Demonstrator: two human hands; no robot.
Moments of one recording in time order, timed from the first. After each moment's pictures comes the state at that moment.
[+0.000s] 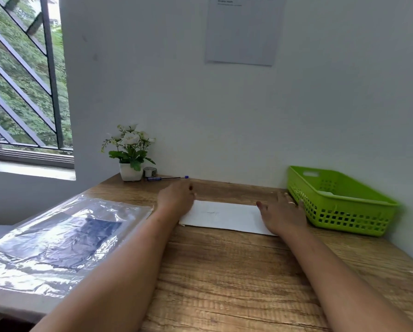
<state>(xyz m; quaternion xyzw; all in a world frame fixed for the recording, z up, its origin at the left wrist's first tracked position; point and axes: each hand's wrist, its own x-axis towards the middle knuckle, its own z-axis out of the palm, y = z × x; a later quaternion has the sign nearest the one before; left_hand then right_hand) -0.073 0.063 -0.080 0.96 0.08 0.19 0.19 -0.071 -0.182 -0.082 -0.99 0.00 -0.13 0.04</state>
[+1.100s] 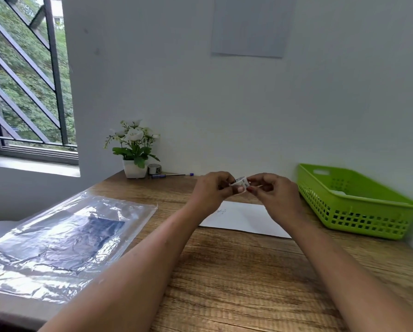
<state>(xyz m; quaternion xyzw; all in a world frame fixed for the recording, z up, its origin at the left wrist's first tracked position) -0.090 0.015 -0.064 0.84 -0.15 0.23 0.46 -0.089 -0.153 -0.055 -0.82 -0.22 -0.26 0.46</state>
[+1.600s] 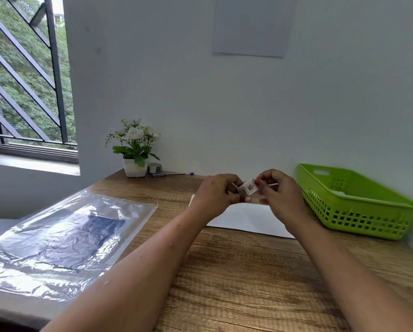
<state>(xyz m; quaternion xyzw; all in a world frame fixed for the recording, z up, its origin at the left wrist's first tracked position) -0.090 0.007 -0.067 0.87 -0.15 0.22 0.42 -0.083 -0.158 -0.058 -0.77 -0.19 -0.23 0.56</state>
